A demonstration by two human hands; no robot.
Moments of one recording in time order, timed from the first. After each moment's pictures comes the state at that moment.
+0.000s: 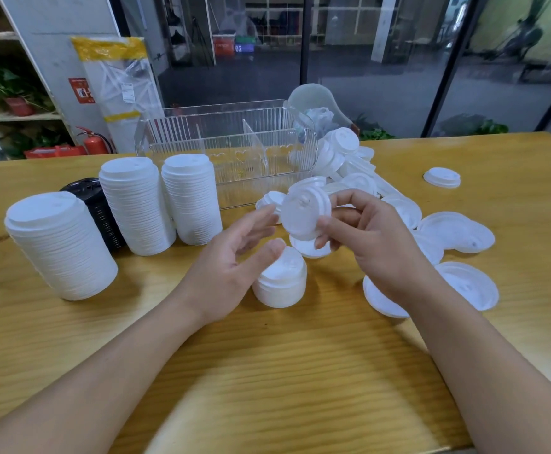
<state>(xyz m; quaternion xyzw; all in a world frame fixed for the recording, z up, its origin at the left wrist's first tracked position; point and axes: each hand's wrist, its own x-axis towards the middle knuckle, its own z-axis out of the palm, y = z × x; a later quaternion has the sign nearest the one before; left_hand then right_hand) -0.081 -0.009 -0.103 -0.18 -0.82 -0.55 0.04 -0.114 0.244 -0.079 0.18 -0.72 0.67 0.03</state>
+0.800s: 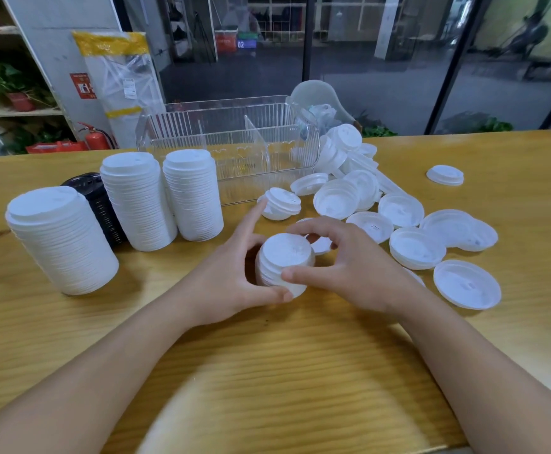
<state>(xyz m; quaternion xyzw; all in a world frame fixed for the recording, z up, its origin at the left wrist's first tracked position) -0.080 -0.015 -0.101 -0.17 -0.88 -0.44 -0.04 -0.099 0.231 -0.087 0.23 -0.88 0.41 -0.01</state>
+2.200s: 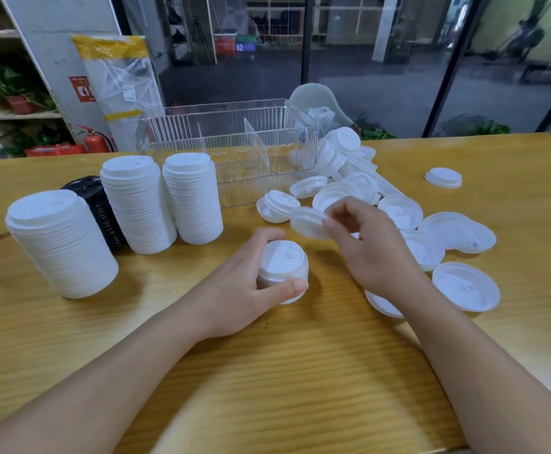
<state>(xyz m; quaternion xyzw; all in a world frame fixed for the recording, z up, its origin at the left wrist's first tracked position) -0.072 -0.002 -0.105 -0.17 -0.90 -0.40 -0.03 -0.119 0.242 -0.091 0.14 -0.86 0.47 0.12</state>
